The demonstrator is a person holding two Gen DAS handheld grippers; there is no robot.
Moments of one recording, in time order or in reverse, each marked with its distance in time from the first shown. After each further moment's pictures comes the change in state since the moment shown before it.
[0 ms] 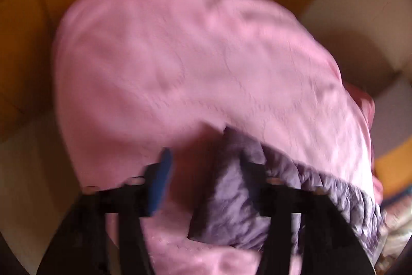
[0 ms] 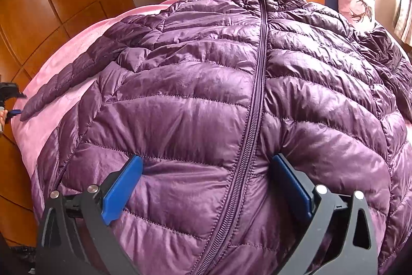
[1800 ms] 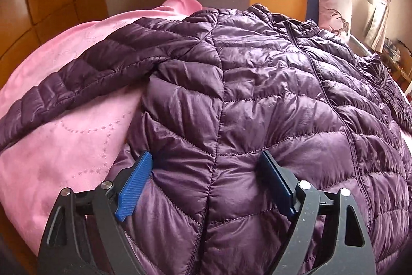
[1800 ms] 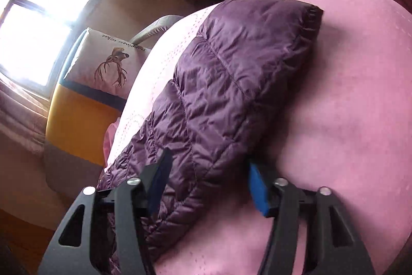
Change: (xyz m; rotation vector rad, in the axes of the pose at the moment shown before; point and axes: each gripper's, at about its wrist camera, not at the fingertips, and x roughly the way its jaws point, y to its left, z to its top) left arm -0.072 -0.244 -0.373 0.943 -0.026 -0.334; right arm -0.137 -0.512 -0.066 1.294 -0.383 -0.203
